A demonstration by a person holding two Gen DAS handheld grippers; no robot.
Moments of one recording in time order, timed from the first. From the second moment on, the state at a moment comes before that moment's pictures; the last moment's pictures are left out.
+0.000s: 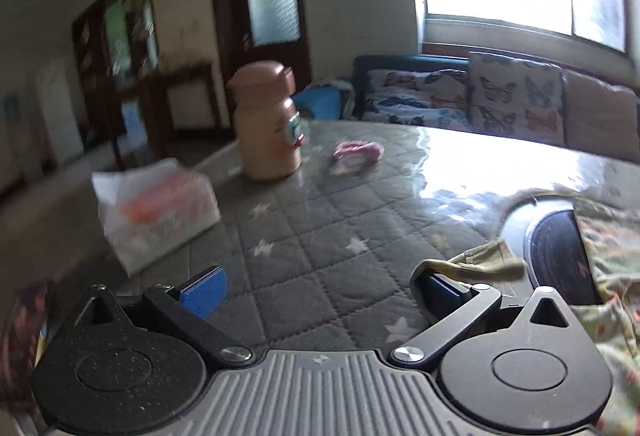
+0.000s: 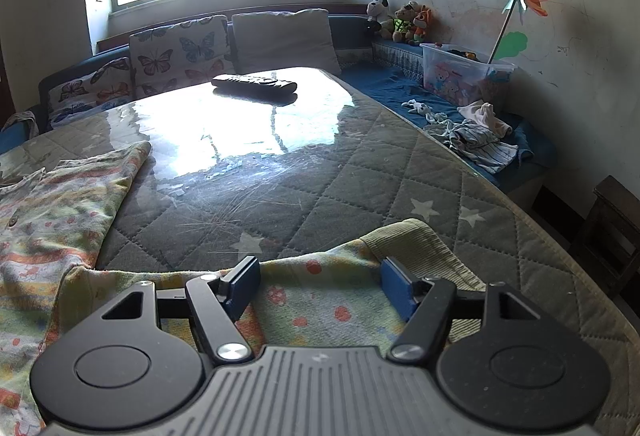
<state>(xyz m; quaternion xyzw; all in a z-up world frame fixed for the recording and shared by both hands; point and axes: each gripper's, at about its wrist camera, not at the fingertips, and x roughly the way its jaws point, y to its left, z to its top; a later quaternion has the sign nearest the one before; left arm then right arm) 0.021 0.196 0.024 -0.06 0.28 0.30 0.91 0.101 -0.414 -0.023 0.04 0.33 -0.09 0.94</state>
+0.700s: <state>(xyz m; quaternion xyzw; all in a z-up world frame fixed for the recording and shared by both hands) 0.057 0.197 -0.006 0.04 0.34 0.32 0.88 0.108 -0.412 -0.023 0.03 0.33 -0.08 0.94</state>
